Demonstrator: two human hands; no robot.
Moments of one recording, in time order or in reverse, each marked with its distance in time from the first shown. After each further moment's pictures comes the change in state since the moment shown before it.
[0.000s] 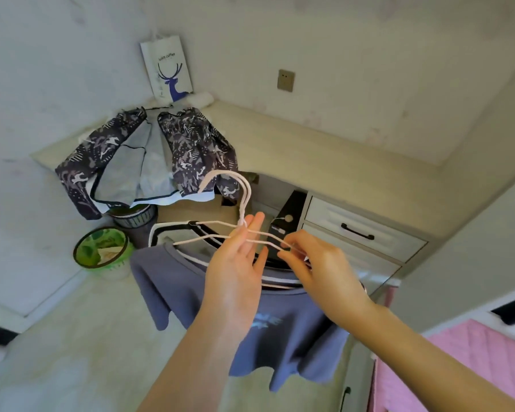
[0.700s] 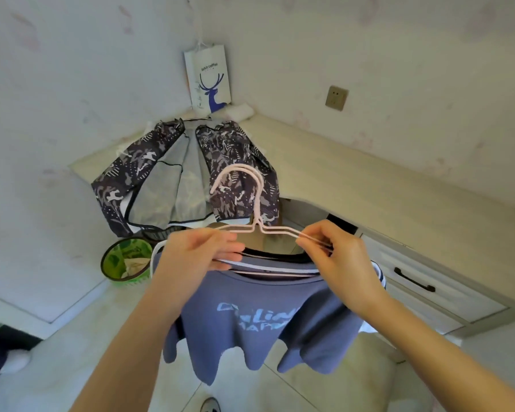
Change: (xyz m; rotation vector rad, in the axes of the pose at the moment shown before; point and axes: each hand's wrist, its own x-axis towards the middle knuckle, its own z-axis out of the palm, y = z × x) left_hand 0.124 0.160 -0.078 0.892 0.185 0.221; right_hand 0.171 -0.010 0.064 0.259 0.021 0.063
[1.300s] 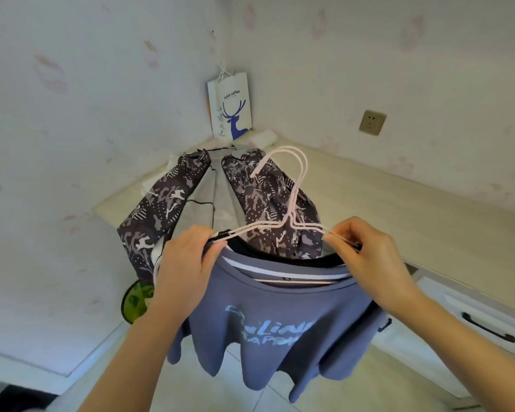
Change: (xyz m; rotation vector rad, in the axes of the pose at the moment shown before) left_hand 0.182 -0.025 -0.143 0.784 0.124 0.650; right_hand 0.145 -0.034 0.086 -0.075 0.072 0.015
